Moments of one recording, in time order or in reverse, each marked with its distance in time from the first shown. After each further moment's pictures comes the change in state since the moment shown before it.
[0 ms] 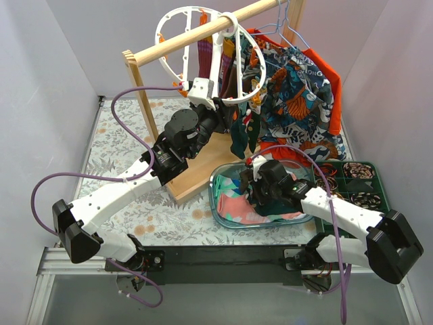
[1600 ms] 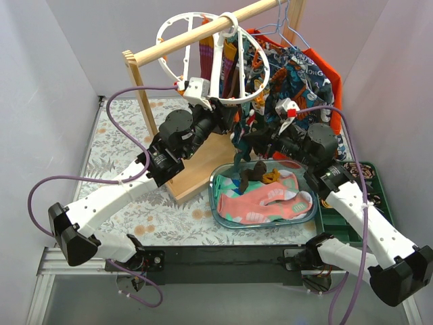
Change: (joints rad) left arm 0.008 -0.029 -0.013 0.009 0.085 -0.076; right arm -0.208 -0.167 0.329 0.362 -0.473 0.082
